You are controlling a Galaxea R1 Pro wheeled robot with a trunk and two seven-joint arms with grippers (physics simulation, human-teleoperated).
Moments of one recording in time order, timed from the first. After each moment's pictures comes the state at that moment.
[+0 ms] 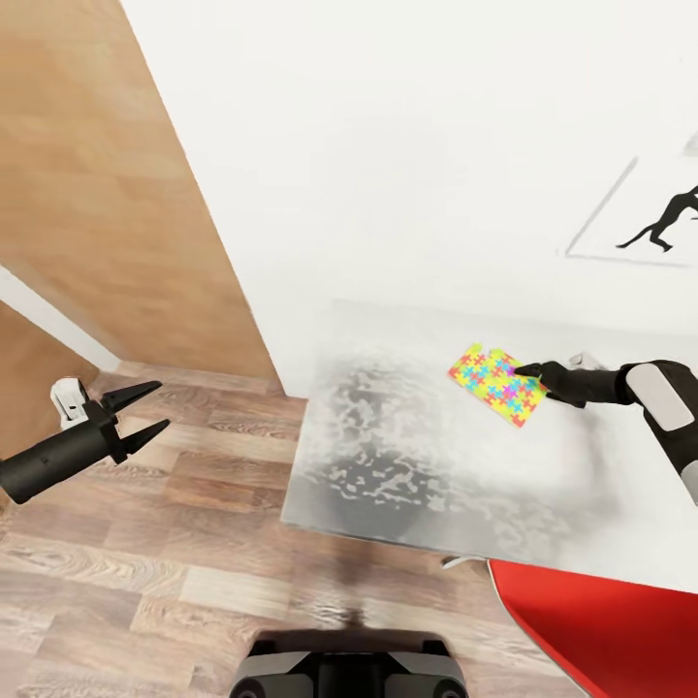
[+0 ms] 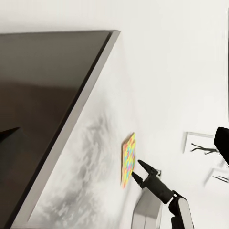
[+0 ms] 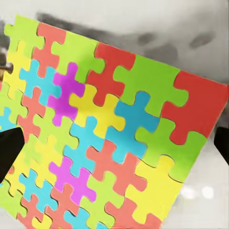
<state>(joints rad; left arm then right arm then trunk) -0.40 0.52 0.22 -1.60 1.95 0.85 0.18 -1.12 -0.53 0.19 -0.73 -1.00 0.89 0.07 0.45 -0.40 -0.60</state>
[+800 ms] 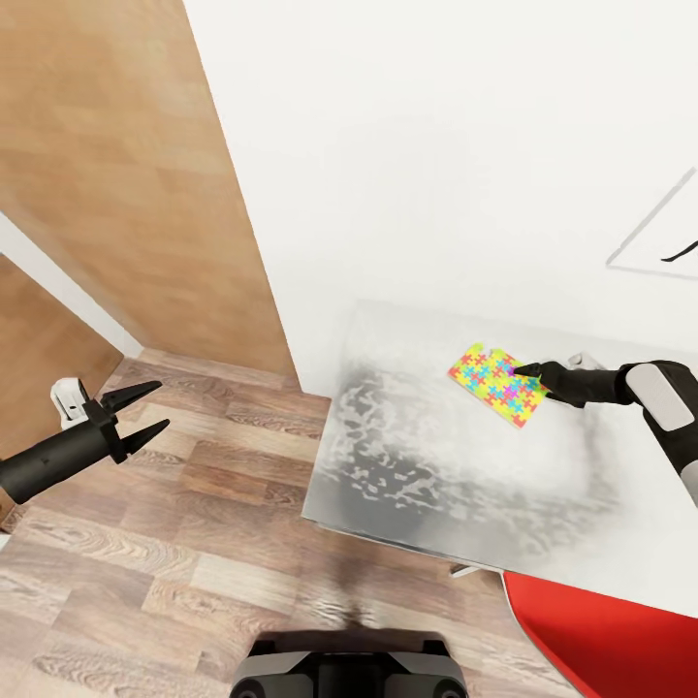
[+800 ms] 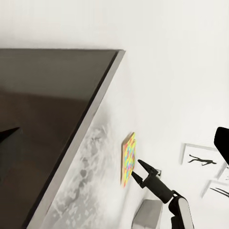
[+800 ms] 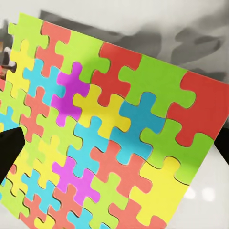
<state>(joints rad) -0.40 0.52 0.22 -1.60 1.95 0.85 0.18 -1.12 -0.53 0.19 -0.73 -1.00 0.89 0.07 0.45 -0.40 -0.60</state>
